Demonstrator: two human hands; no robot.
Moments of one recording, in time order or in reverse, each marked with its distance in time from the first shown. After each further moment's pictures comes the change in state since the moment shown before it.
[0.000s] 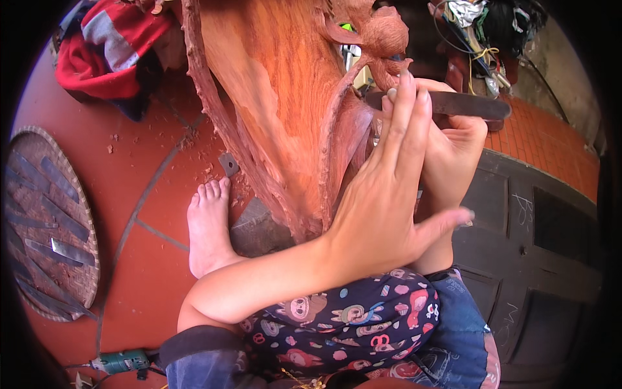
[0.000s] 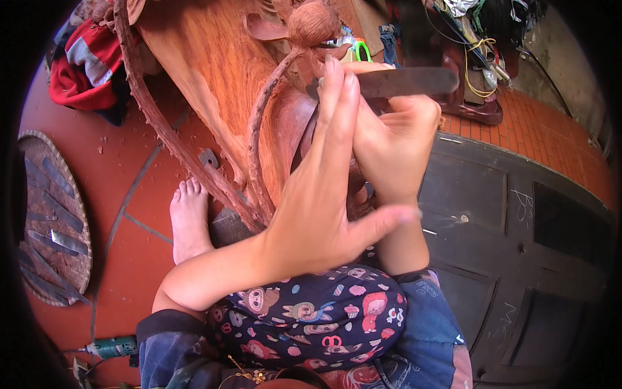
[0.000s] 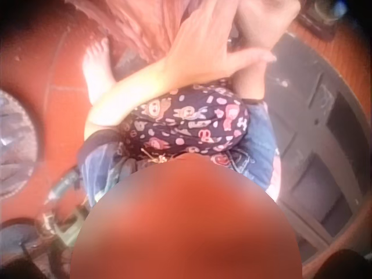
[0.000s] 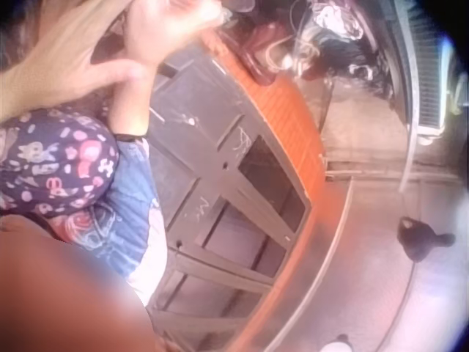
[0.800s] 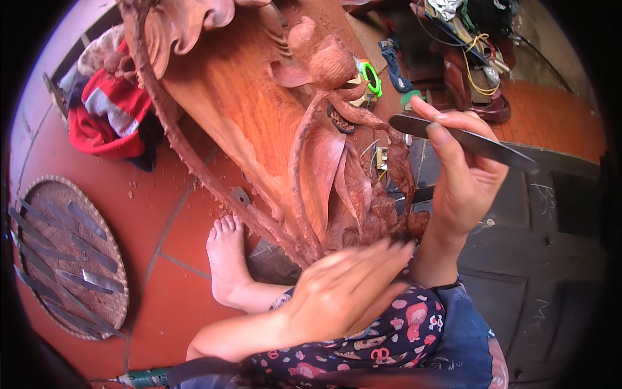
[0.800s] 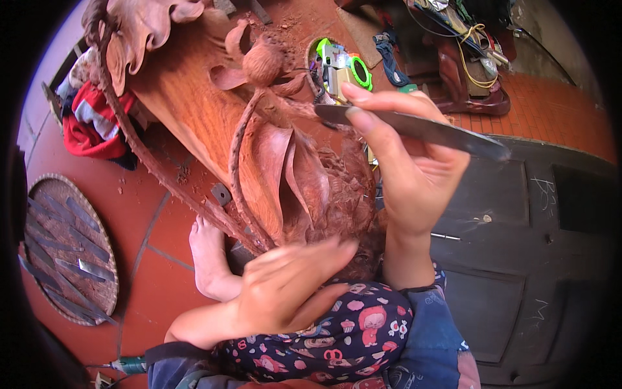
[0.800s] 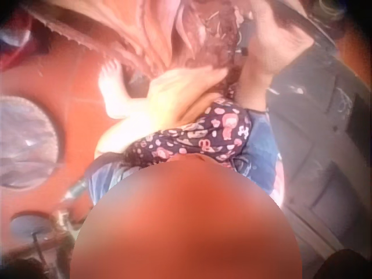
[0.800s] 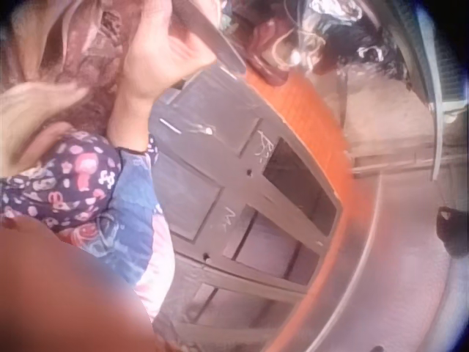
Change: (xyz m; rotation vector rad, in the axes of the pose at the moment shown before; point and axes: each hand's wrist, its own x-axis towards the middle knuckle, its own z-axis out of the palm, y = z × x) left_hand -0.044 0.047 -0.043 0.192 -0.397 -0.040; right_hand -0.009 -0.008 -0.032 0.234 0.179 -0.230
